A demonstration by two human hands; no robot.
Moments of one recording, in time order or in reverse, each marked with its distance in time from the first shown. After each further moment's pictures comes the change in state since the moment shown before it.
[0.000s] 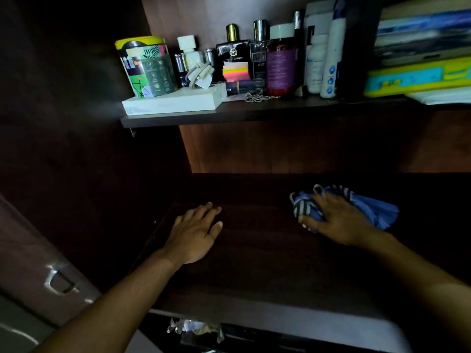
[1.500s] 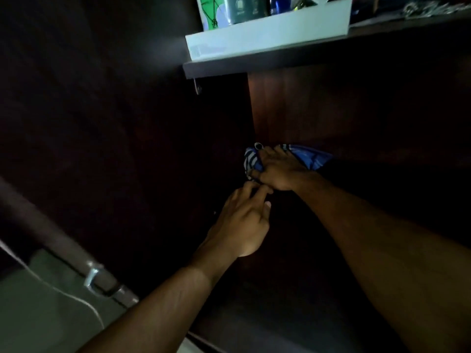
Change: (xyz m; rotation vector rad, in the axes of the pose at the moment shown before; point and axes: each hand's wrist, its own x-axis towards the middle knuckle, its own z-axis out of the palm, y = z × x) left_hand 0.026 -0.046 0.008 -0.232 0.277 -0.001; right_hand 0.224 -0.242 0.078 0.011 -0.084 -0.383
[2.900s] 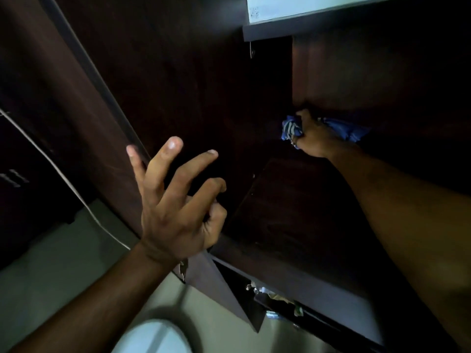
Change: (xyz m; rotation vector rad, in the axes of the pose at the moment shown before) left_hand -0.133 -0.044 -0.102 0.555 0.946 0.439; right_hand 0.005 -0.005 0.001 0.276 0.109 0.160
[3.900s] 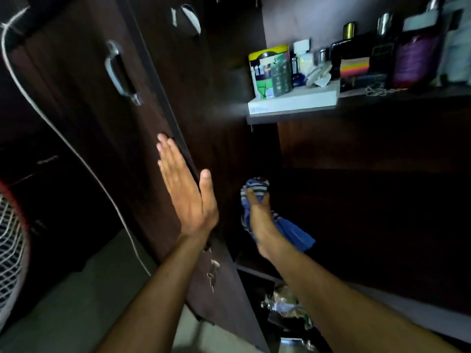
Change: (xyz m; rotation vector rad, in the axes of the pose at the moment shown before) left_hand 0.071 -0.016 -0.028 -0.328 0.121 -0.578; right_hand -0.176 -0.180 0.046 1.259 0.240 0.301
